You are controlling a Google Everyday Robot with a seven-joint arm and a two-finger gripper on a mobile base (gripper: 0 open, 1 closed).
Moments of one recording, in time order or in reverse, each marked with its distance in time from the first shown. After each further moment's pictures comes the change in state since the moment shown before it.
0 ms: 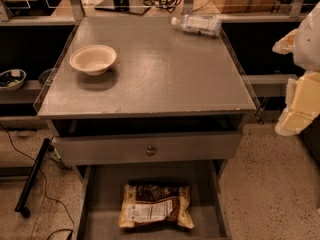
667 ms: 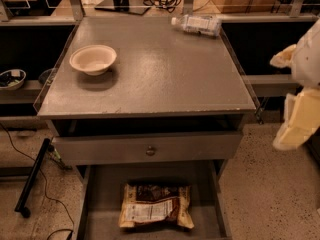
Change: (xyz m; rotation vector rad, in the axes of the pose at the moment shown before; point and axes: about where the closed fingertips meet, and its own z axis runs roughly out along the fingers) arm 0.002 0.016 0.017 -0.024 -0.023 -0.005
